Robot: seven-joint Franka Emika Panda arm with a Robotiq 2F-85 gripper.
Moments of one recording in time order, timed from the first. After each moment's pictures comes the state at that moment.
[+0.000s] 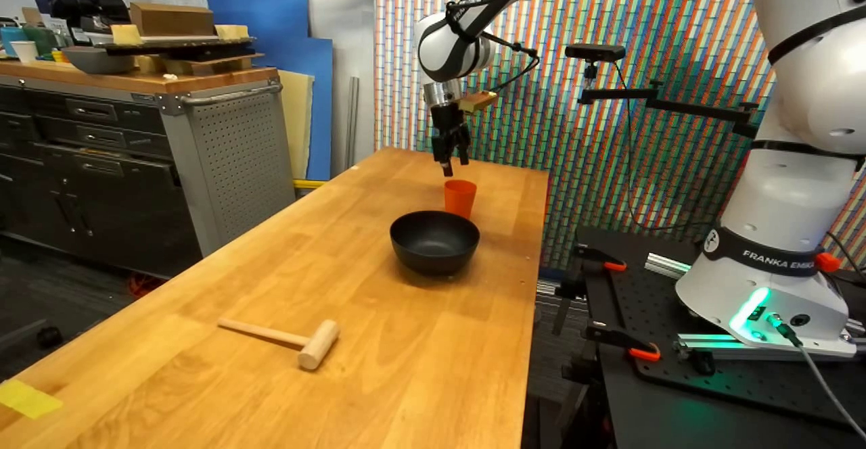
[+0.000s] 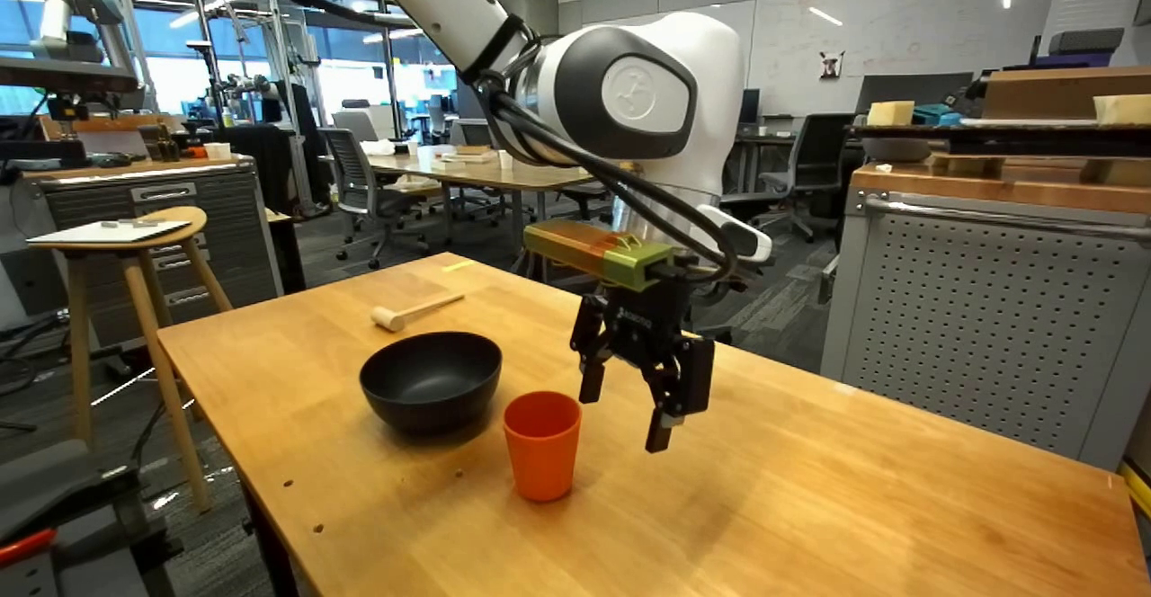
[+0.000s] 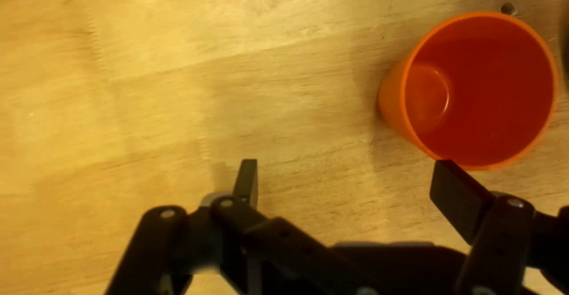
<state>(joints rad) -0.29 0.54 -0.12 -1.83 -0.04 2.11 -0.16</state>
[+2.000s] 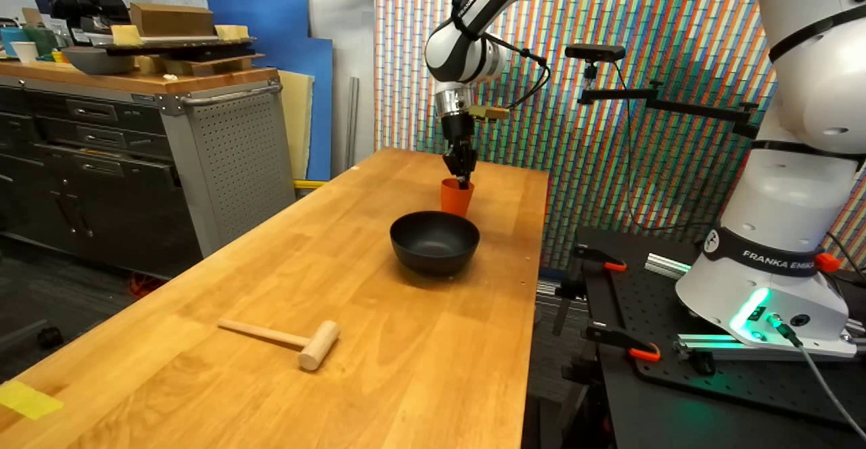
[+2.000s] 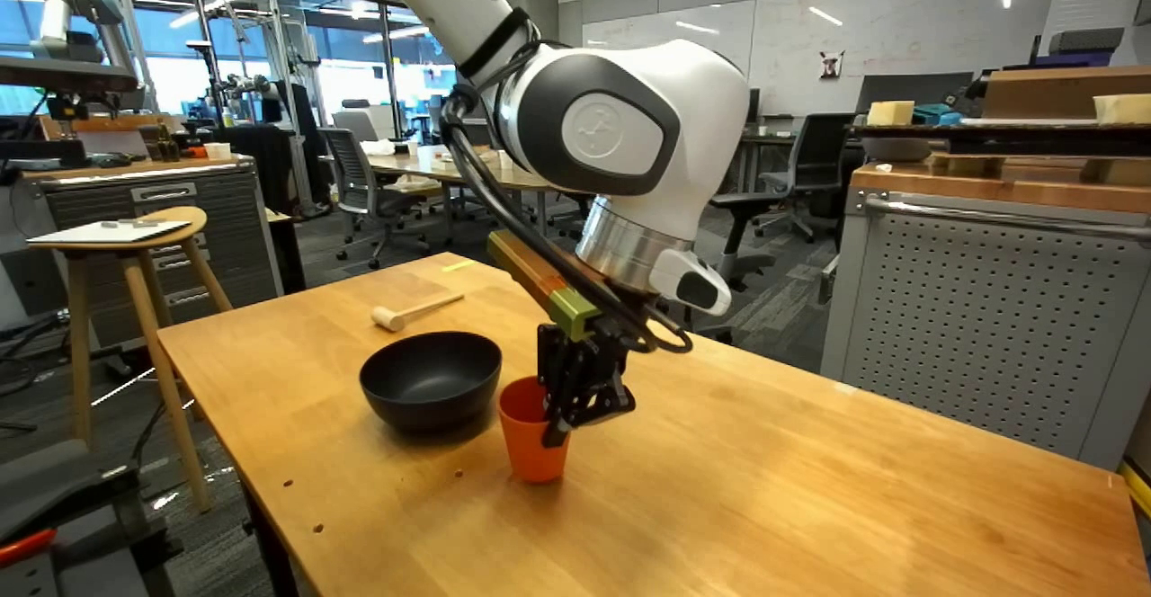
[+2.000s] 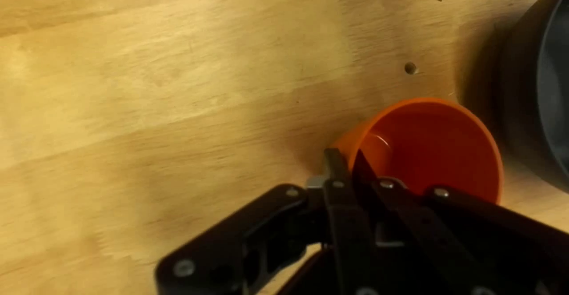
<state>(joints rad) -0.32 0.50 -0.11 -1.93 0.17 2.07 -0.28</state>
